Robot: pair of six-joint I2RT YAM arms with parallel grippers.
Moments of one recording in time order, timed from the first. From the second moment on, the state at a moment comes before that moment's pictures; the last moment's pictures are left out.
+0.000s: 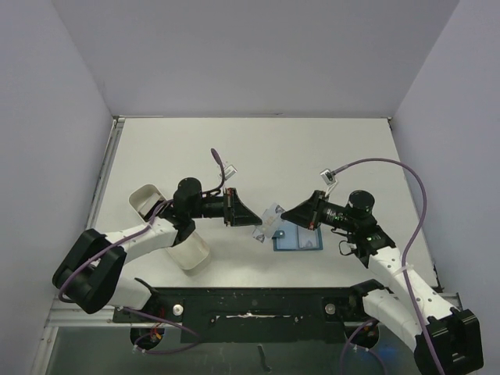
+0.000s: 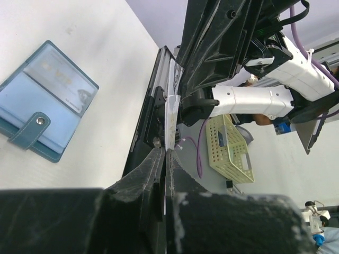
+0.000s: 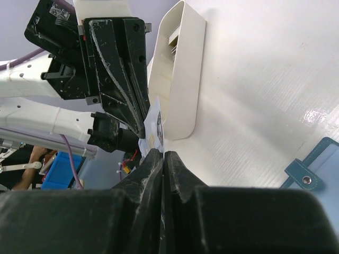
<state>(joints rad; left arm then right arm) -0.60 1.39 0.60 0.68 0.90 -0.94 0.32 0.86 0.45 0.21 -0.79 0.75</state>
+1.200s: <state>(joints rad) -0.67 1.47 0.57 0.58 0.59 -1.02 0.07 0.83 0.58 -0.47 -0.29 0.46</state>
